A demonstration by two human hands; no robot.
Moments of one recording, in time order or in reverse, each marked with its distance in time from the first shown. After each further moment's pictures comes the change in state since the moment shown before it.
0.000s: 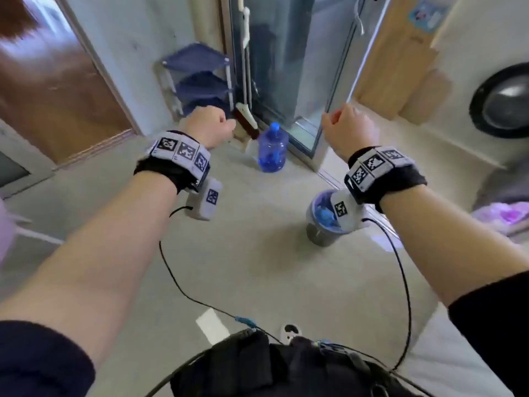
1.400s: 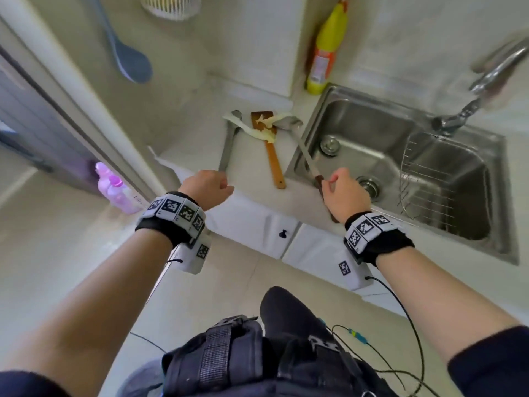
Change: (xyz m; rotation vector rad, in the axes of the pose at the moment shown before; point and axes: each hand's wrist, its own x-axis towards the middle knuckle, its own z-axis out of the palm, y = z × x) left_hand -0.130 -0.131 0.019 0.094 -0.088 -0.279; right_hand -0.066 -0.051 0.071 -0.066 -0.256 -0.360
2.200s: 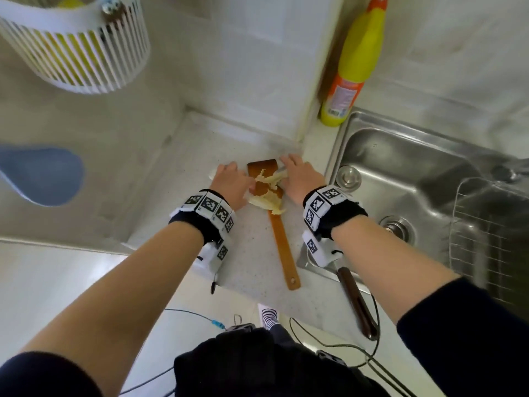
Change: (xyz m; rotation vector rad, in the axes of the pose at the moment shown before) left_hand -0.422 -0.183 0.128 0.042 0.112 -0.607; right_hand -0.341 -0.279 0.177 -0.359 -0.540 -1.167
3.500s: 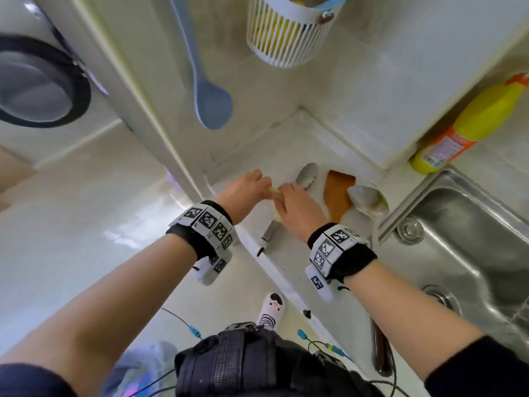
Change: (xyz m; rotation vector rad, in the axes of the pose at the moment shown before) left_hand 0.040 0.191 -0.026 -0.272 0.091 0.862; right_hand -0.177 0.098 0.005 0.216 0.271 0.588
